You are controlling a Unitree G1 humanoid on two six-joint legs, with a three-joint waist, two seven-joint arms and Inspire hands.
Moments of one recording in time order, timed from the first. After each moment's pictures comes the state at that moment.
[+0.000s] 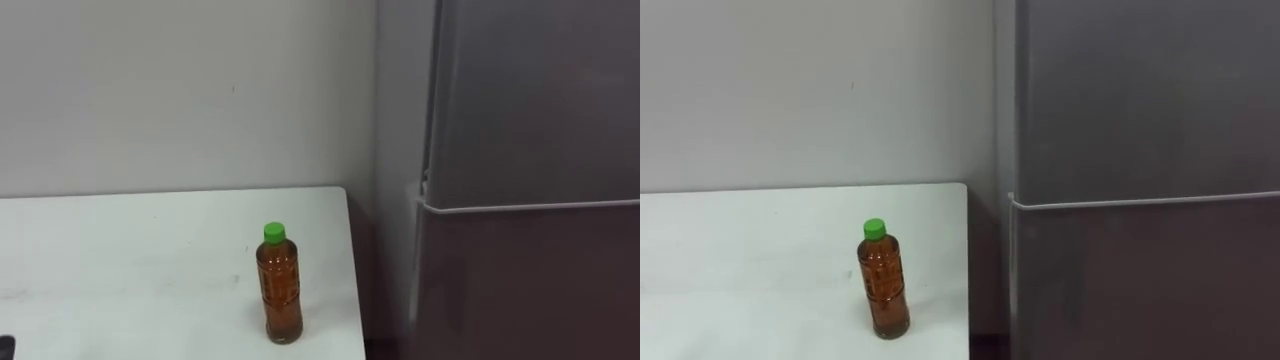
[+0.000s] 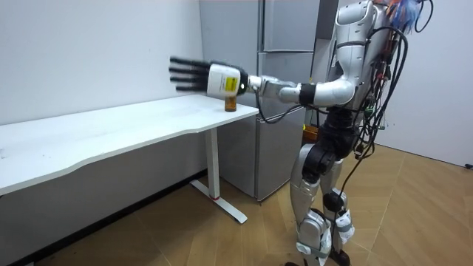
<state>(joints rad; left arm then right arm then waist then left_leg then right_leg) 0.18 0.19 0.35 -0.16 -0.28 -0.25 0.57 0.18 -0.19 -0.14 1.22 0.27 -0.10 0.11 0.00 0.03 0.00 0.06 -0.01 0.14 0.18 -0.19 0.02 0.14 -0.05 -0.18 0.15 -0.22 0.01</state>
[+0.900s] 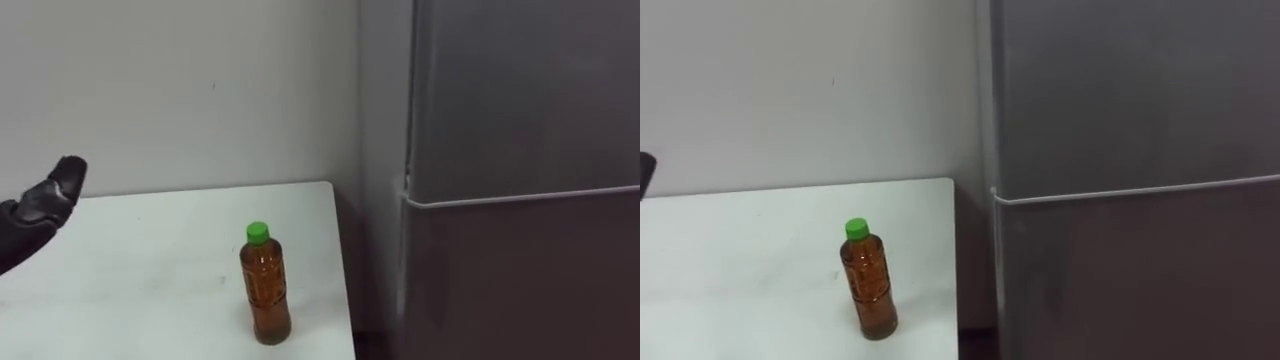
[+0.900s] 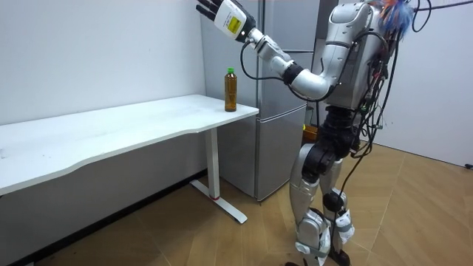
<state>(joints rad) -0.05 0.20 0.29 -0.44 -0.30 -0.14 0.29 0.14 -0.18 -0.14 1.24 0.30 -0.06 0.15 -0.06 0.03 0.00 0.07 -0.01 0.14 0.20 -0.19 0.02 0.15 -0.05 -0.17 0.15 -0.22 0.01</state>
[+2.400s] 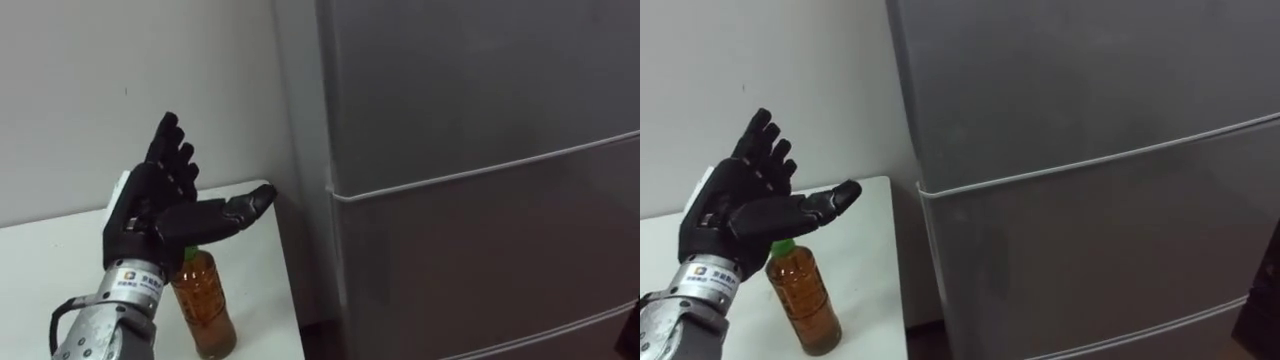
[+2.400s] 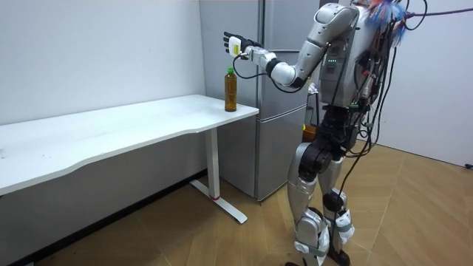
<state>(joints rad) -0.39 0.20 0.09 -0.07 -0.47 0.14 0.08 0.07 -0.19 -0.13 1.22 0.31 0.07 0.16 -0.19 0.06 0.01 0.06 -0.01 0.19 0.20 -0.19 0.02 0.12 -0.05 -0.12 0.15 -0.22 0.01</state>
